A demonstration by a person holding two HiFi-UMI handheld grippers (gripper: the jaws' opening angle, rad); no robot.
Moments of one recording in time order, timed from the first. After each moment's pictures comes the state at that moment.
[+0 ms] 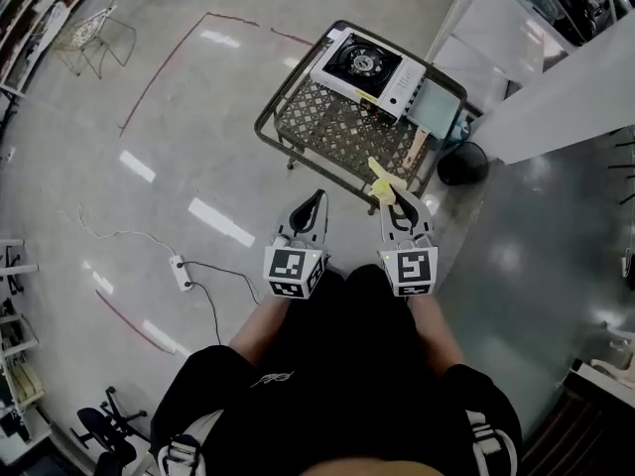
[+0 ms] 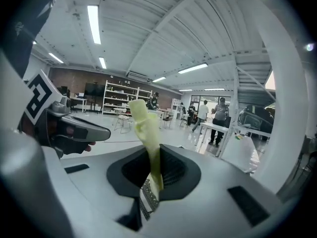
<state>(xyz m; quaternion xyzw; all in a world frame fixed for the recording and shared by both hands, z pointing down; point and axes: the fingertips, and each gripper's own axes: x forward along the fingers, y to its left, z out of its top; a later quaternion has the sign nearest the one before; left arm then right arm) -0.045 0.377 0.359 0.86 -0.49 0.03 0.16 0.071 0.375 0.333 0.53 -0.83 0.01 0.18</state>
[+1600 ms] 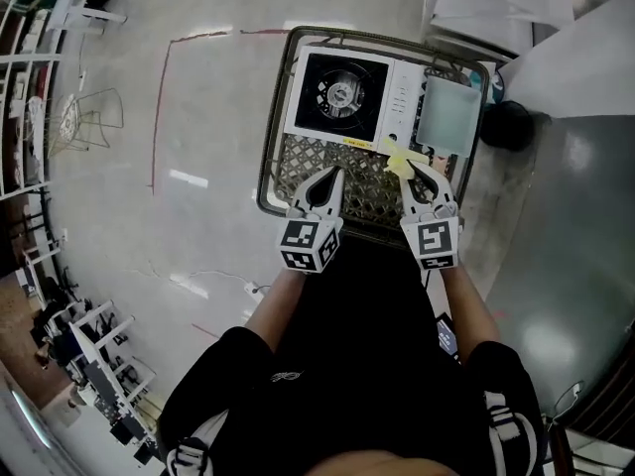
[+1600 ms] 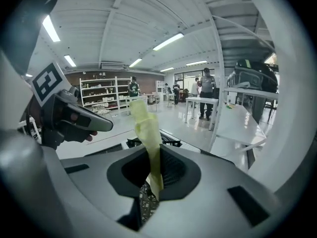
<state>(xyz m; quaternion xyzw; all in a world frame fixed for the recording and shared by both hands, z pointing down) 0.099 0.053 0.464 0.88 -0.36 0.20 0.23 0.216 0.083 0.462 0.58 -0.77 0.16 0.19</state>
